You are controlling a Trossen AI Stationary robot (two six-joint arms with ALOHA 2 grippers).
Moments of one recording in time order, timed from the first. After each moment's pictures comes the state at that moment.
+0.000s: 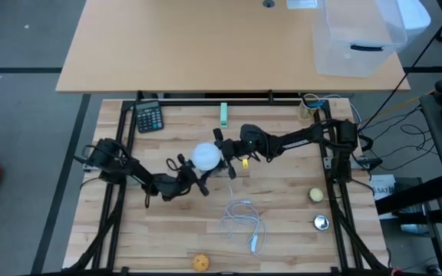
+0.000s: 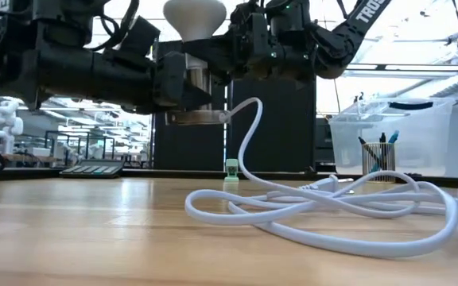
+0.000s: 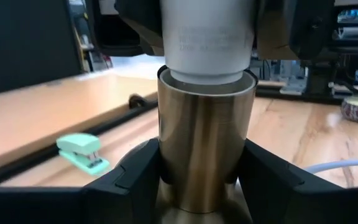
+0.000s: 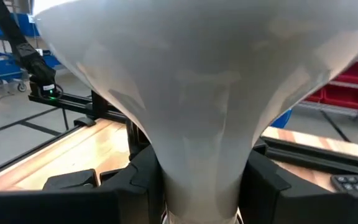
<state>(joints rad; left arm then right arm) -0.30 1.88 0.49 1.46 -0.93 0.12 -0.15 1.89 1.01 0.85 -0.51 -0.10</state>
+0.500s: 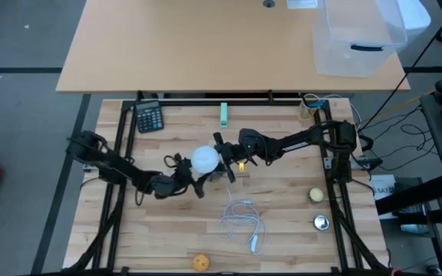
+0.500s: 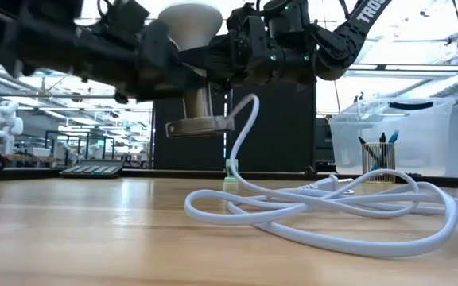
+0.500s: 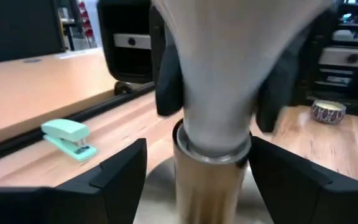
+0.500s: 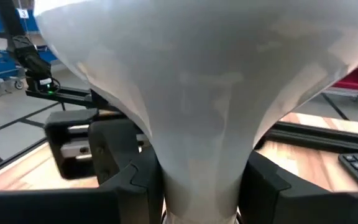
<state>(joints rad) -0.33 1.64 0.47 1.08 -0.89 -0.12 -0.14 1.90 1.00 0.85 -0.45 -0.06</state>
